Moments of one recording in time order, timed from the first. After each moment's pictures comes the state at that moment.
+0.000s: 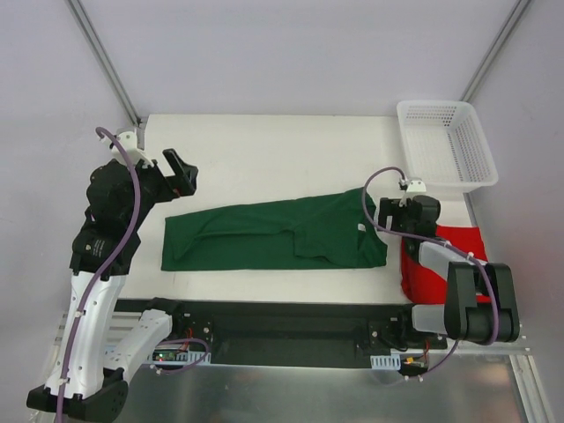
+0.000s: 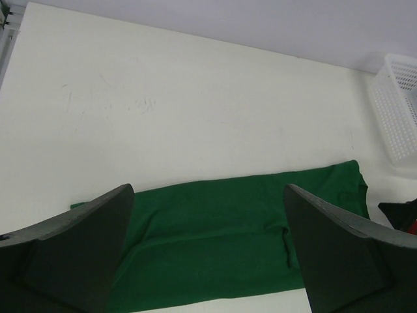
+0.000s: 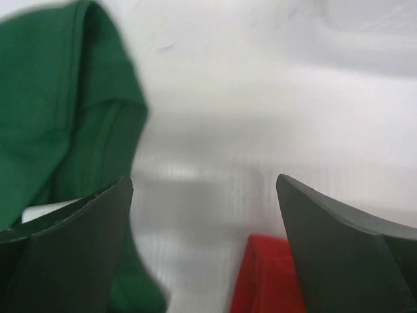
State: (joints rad) left arm -0.17 0.78 1.18 -0.64 0.00 -0.32; right arm 0.01 1.30 0.43 0.27 -0.04 -0.05
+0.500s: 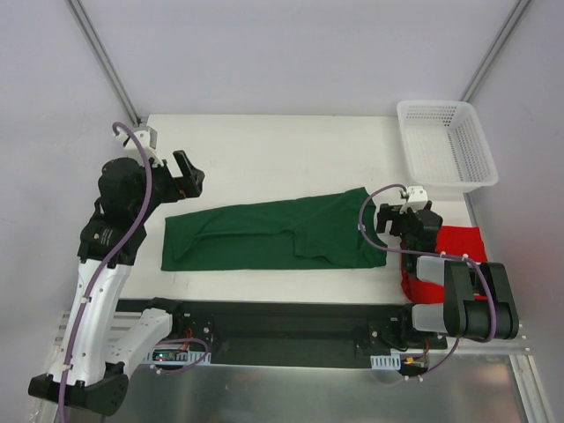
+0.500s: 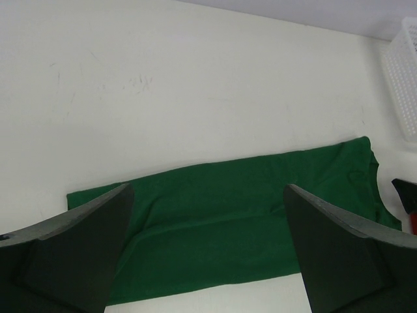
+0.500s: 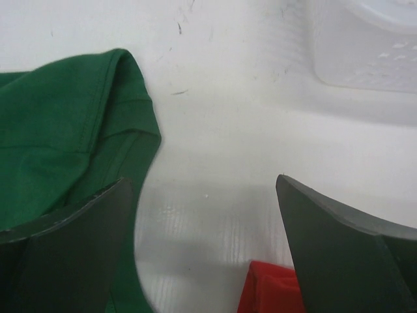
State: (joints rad) left arm -0.17 0.83 1.15 -0.66 0.03 -0.30; right arm -0.02 1.33 0.25 0.72 -0.11 -0.05
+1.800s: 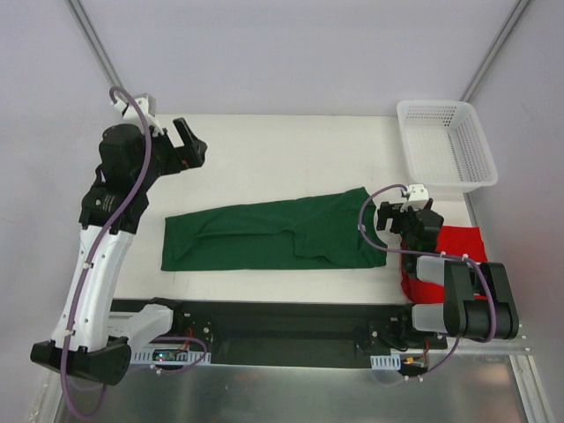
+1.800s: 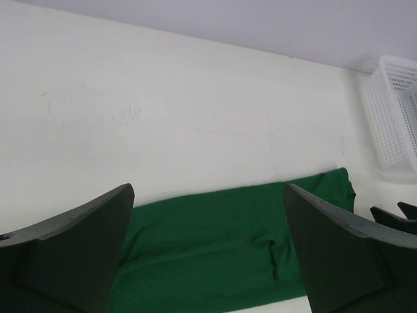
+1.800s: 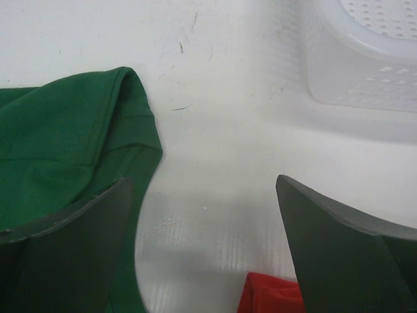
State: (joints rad) left arm -0.17 0.99 1.32 -0.65 0.04 -0.36; right arm -0.02 1.33 0.25 0.78 -0.12 -0.06
